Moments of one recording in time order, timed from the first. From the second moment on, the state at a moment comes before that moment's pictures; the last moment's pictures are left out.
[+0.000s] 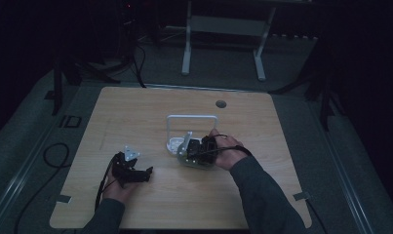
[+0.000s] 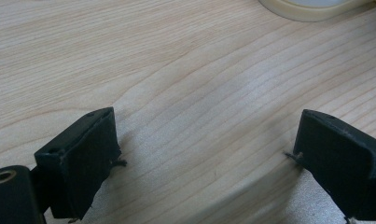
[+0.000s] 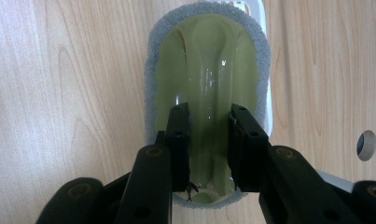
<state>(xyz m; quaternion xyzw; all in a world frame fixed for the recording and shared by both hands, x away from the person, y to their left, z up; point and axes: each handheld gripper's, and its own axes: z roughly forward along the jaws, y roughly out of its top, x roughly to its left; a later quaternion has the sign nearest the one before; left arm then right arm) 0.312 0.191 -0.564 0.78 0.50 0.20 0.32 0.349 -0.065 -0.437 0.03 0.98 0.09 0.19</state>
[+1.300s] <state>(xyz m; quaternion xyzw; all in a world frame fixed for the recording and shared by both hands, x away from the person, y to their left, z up) 0.312 0.191 -0.564 0.78 0.50 0.20 0.32 0.356 -0.055 -0.431 0.00 0.97 0.10 0.22</state>
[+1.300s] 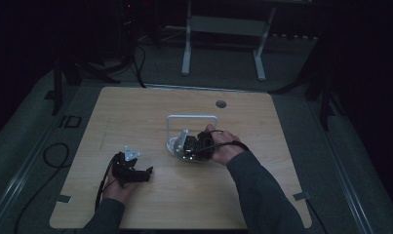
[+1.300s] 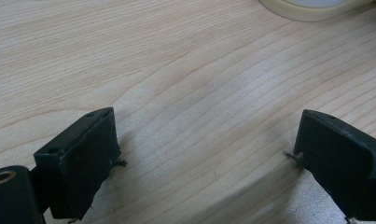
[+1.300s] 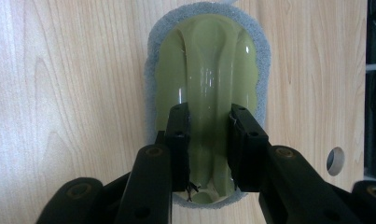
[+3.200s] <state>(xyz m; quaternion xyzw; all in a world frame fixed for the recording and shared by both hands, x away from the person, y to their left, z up) 0.312 0.191 -0.564 0.78 0.50 0.20 0.32 0.389 -0.033 -0.460 -0.04 0.97 0.06 0.22</state>
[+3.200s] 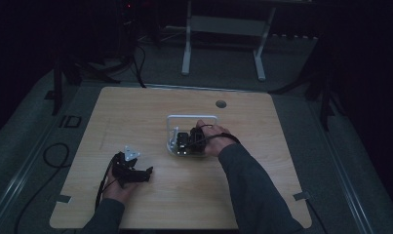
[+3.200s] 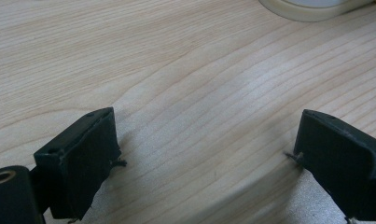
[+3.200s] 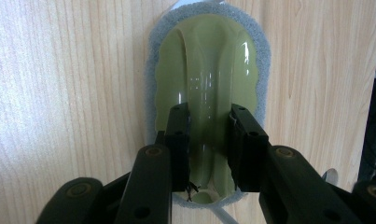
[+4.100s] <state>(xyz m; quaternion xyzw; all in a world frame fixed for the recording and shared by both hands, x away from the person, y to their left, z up) 0.312 0.191 -0.564 0.78 0.50 0.20 0.32 0.394 -0.036 -0.472 -0.02 0.95 0.07 0.30</state>
